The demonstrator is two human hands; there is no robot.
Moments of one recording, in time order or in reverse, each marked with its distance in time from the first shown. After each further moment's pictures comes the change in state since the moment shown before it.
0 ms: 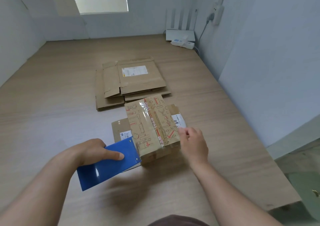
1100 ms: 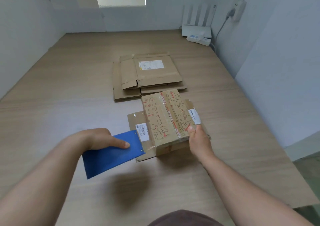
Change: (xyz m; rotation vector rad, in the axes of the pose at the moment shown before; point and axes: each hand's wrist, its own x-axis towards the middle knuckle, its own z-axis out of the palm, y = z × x) left_hand -0.013 -0.032 -0.021 0.012 0.015 -0.060; right_hand -0.004 -0.006 0.034 0.109 -0.154 0.027
